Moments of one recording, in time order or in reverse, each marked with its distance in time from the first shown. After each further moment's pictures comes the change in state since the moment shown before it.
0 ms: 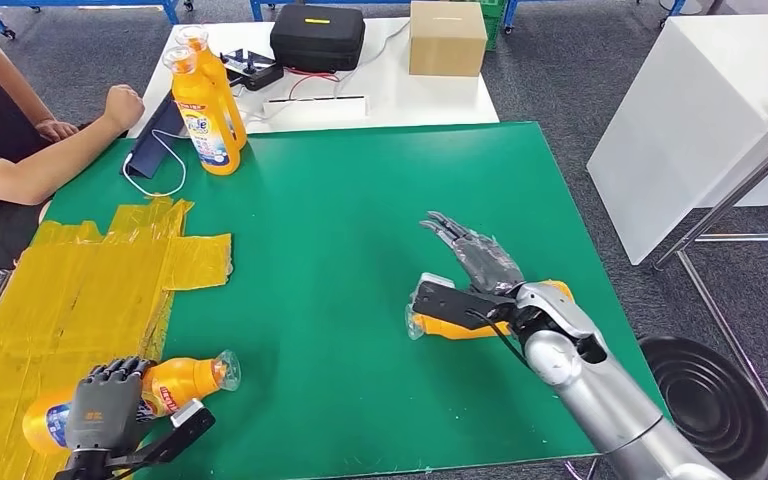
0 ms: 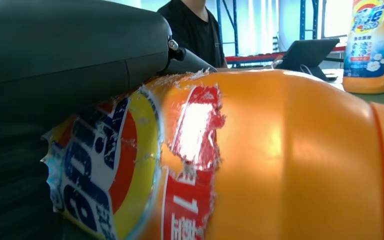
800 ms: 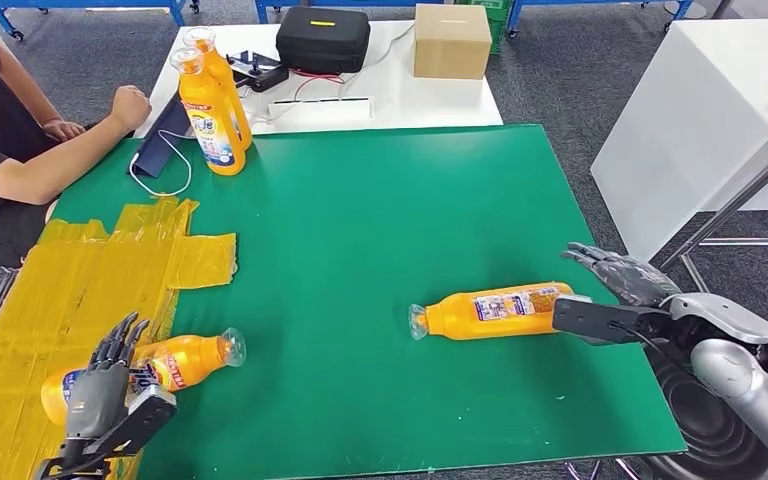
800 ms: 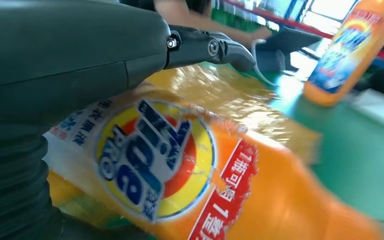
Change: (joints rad) left arm -0.049 0.022 0.002 0.039 0.637 -0.172 -0.325; right arm 0.114 -0.533 -0.070 -0.143 -0.126 0.178 0.076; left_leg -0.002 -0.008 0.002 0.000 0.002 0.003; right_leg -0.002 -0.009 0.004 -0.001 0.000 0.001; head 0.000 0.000
